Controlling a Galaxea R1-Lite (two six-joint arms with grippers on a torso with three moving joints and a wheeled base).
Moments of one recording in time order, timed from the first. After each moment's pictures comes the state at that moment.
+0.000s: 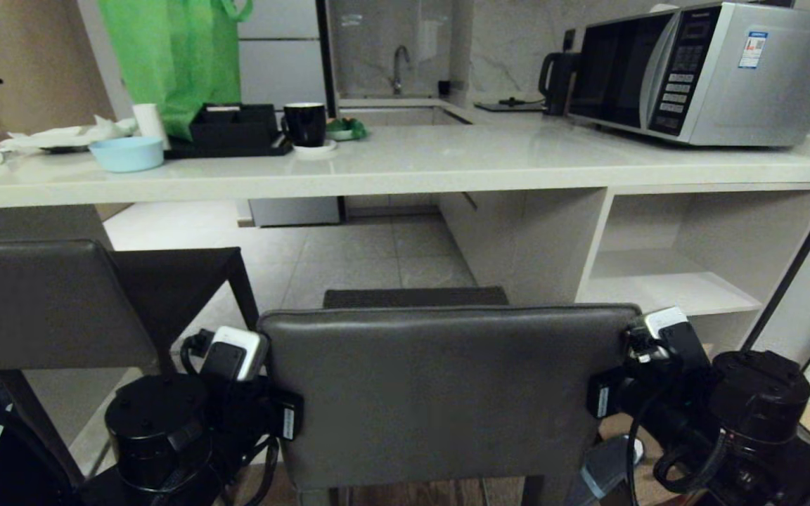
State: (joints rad) left arm -0.69 1.93 -0.19 -1.51 0.31 0.05; right arm 0.53 1.96 -0.18 -1.54 -0.13 -0.07
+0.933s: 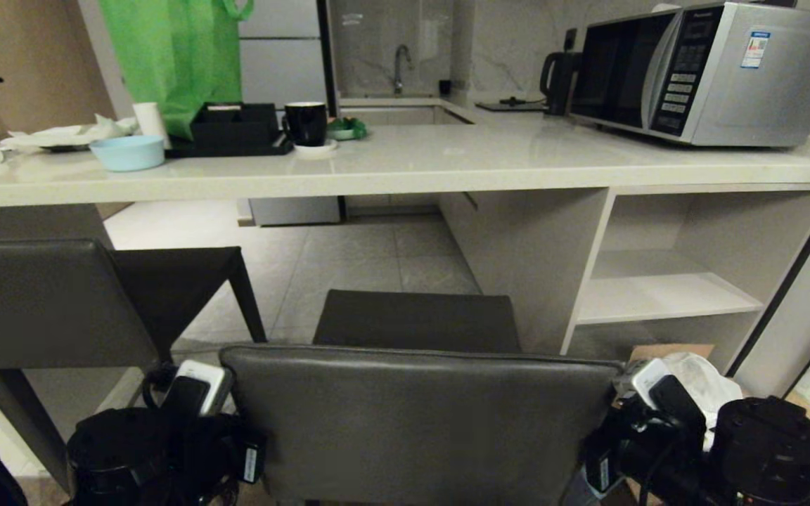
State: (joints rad) left arm -0.62 1.93 -0.01 -1.52 0.27 0.03; right arm 0.66 1.98 -0.05 -1.59 0.01 -0.11
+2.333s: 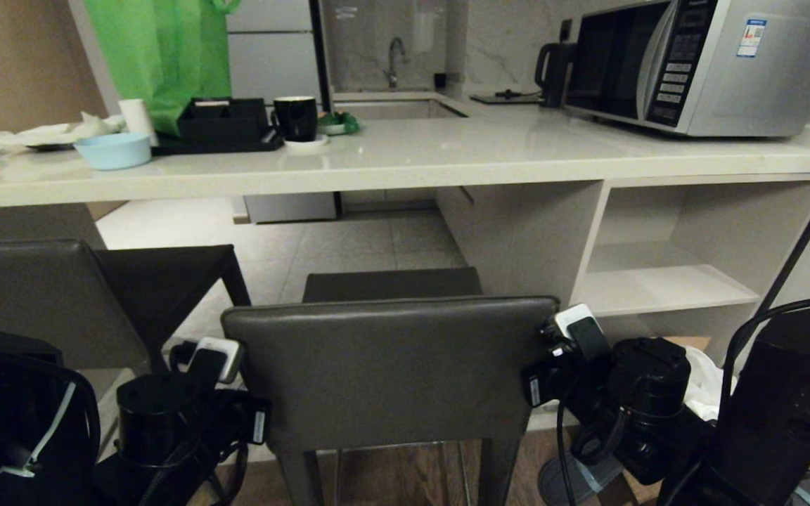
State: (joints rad) left arm -0.49 2.05 -0.15 -1.52 0.27 0.02; right arm 0.62 2.14 -0.43 -1.52 -0.16 -0.15
